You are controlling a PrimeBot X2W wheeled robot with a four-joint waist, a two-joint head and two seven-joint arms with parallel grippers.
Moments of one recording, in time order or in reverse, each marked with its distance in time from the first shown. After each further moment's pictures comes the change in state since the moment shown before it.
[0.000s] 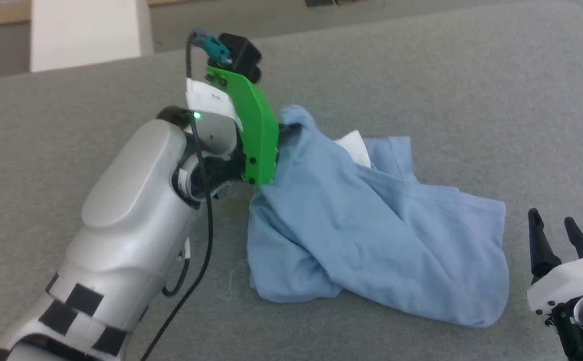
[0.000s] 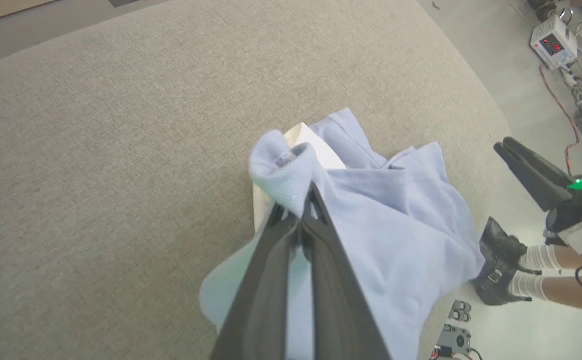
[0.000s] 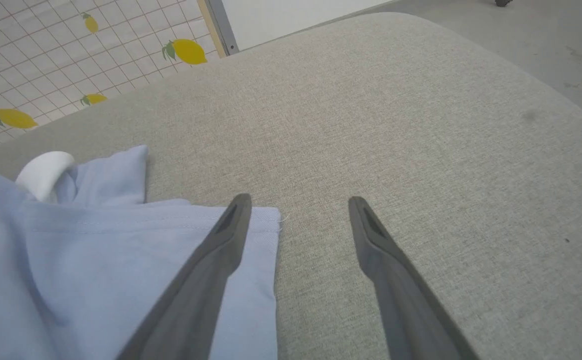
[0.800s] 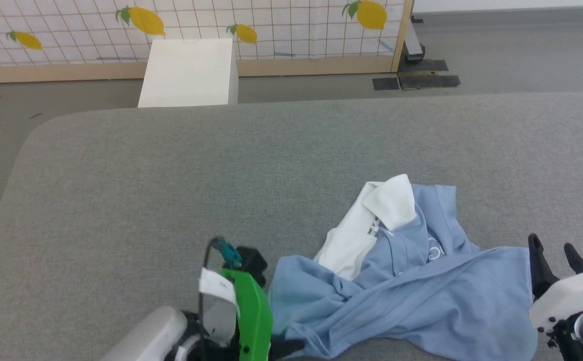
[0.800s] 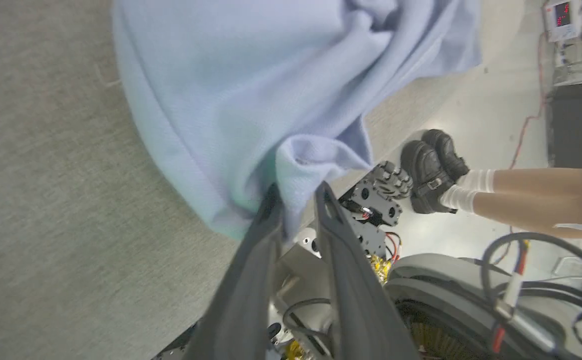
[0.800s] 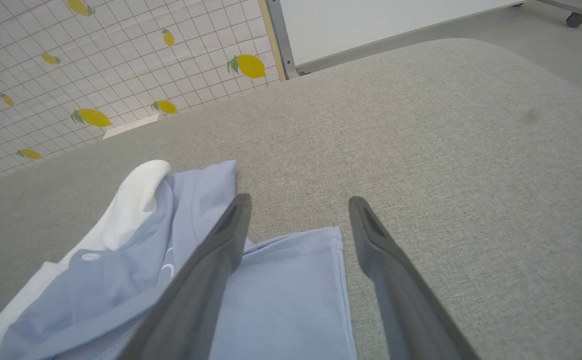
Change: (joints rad) left arm 0.576 0.177 -0.150 -0.347 -0.188 0.152 0.129; right arm 0.033 0.000 -0.026 0.041 -0.017 0.000 0.049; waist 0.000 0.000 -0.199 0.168
